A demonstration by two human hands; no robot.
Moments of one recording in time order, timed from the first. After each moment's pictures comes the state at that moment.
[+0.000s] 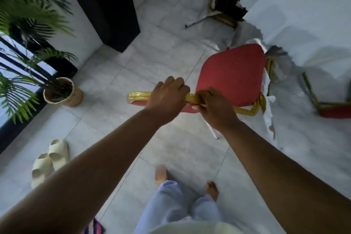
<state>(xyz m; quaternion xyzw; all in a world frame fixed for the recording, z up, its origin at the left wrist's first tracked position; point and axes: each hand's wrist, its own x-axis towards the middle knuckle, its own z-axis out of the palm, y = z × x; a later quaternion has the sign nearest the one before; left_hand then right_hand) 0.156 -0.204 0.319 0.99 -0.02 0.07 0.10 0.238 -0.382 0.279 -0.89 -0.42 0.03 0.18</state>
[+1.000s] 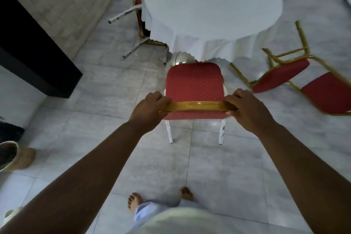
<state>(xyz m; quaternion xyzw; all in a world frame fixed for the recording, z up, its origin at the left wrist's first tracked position) 0.224 -0.481 0.354 0.97 -0.14 0.04 0.19 0.267 -0.810 0.371 -0.96 -0.27 -0.03 0.10</state>
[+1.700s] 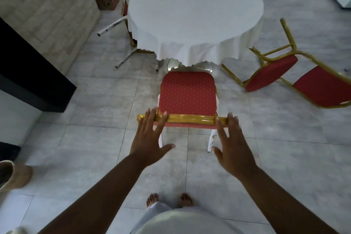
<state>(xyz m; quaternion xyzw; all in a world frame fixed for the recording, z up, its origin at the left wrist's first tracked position) 0.183 -0.534 0.312 0.98 -0.12 0.03 0.14 0.178 -0.829 0.306 -0.98 -0.15 -0.03 0.12</state>
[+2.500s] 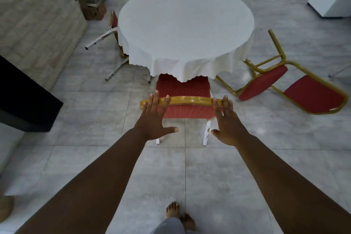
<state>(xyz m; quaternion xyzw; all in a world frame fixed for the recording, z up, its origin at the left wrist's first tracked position) 0.365 -0.512 0.314 0.97 -0.17 -0.07 0.17 0.349 -0.810 0.317 -0.99 -0.10 0.09 0.10</state>
